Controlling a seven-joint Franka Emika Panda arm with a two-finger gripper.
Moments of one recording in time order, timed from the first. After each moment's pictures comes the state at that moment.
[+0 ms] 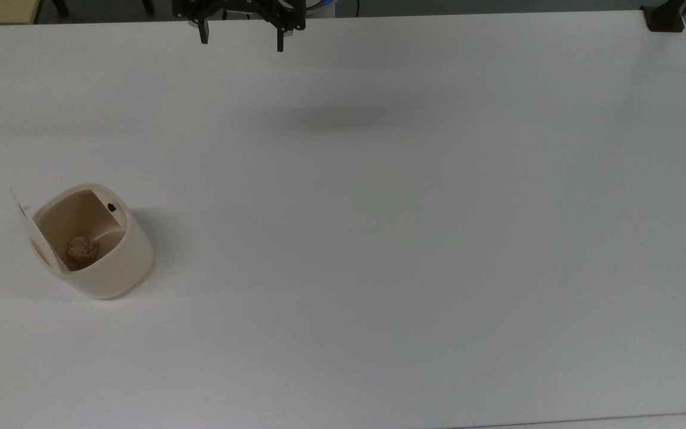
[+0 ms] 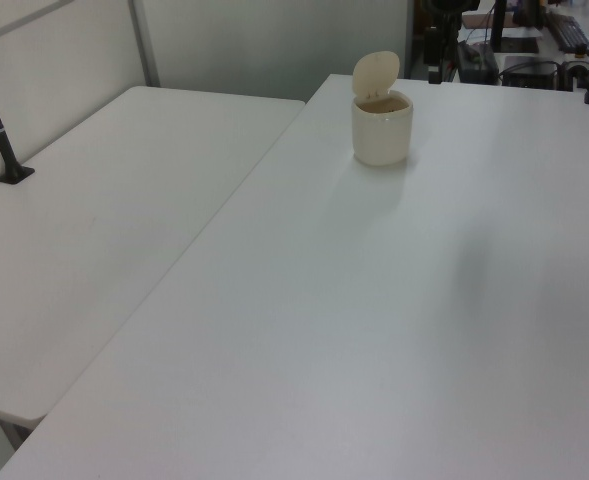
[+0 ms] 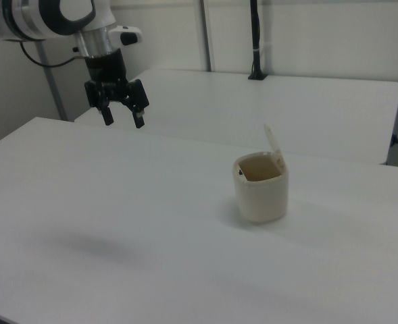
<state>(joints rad) 0.12 0.10 -0.09 -1.49 -0.10 1.57 0.02</state>
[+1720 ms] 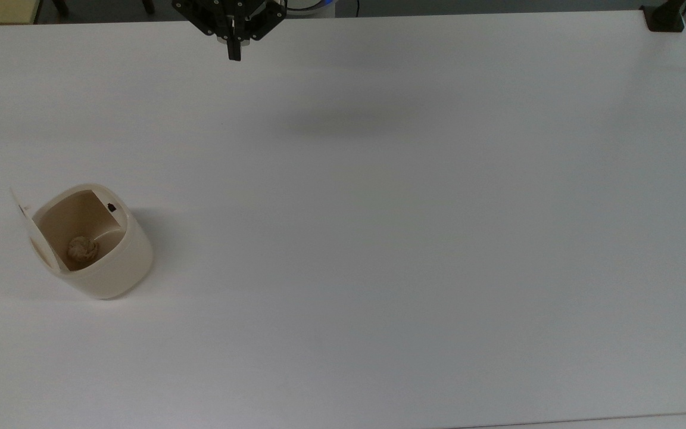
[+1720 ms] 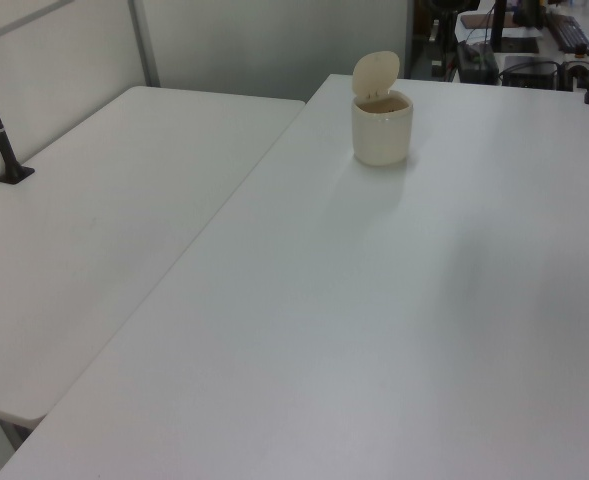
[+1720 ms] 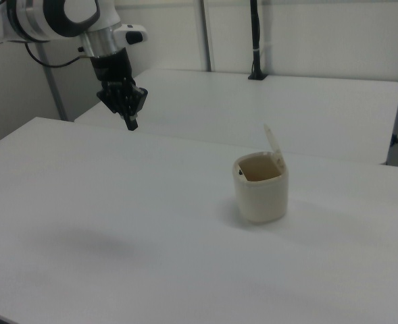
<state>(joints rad) 0.10 0.10 -0.10 -1.50 -0.10 1.61 0.00</state>
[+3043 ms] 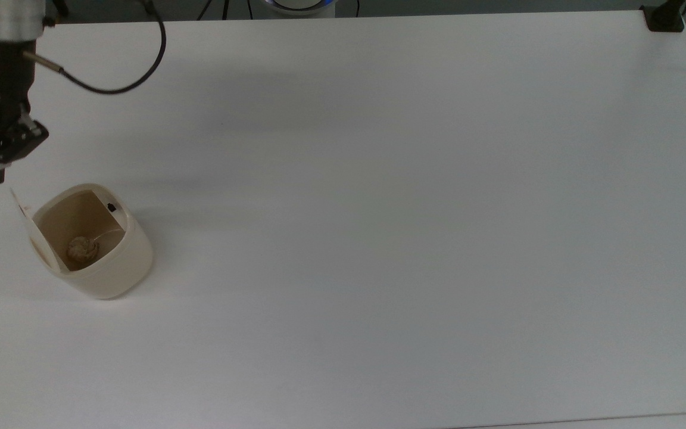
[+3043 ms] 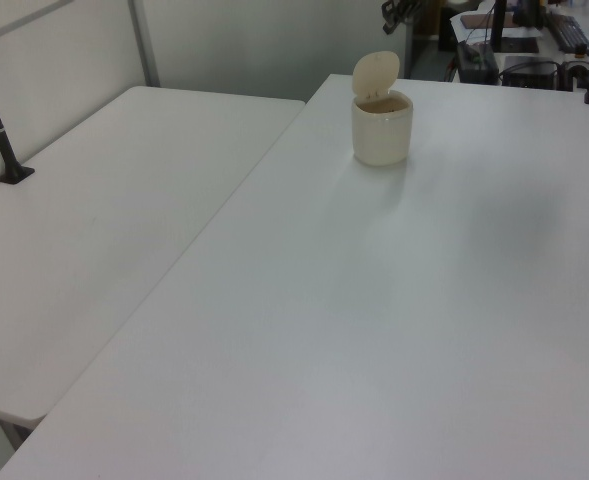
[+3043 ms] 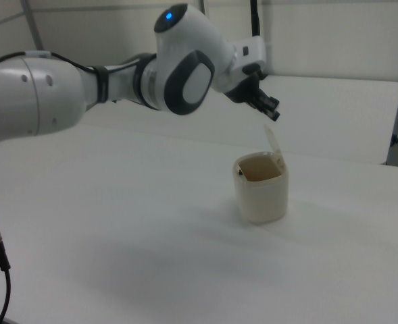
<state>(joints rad) -0.24 0.36 -0.11 -1.48 -0.09 2.54 0.16</state>
